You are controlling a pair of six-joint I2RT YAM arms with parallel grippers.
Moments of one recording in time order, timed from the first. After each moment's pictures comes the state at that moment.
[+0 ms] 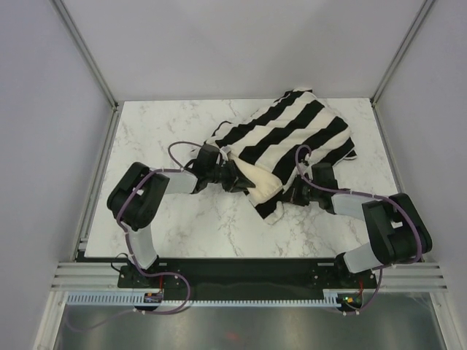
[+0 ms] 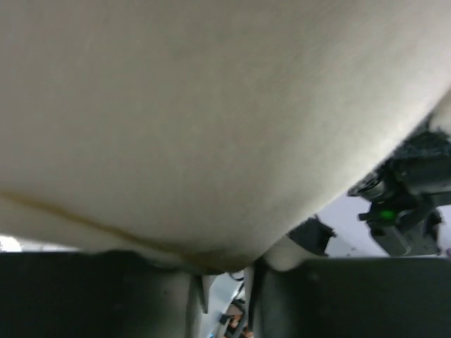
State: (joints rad) left arm -0.53 1.86 0.89 0.30 0.66 -1.12; right arm 0.24 1.48 0.49 0.17 -0.46 0.57
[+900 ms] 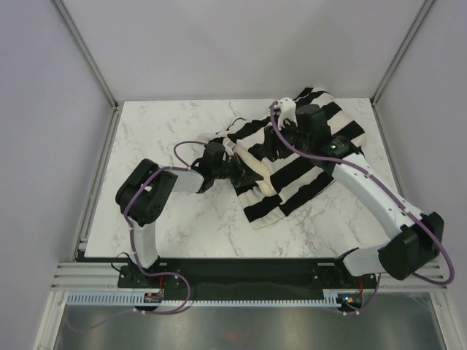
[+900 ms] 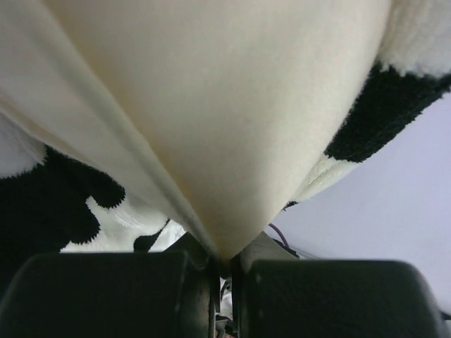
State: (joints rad) left arm -0.56 1.94 0.96 0.49 0.64 -1.30; right arm 0.50 1.35 1.29 -0.48 -0.30 0.07
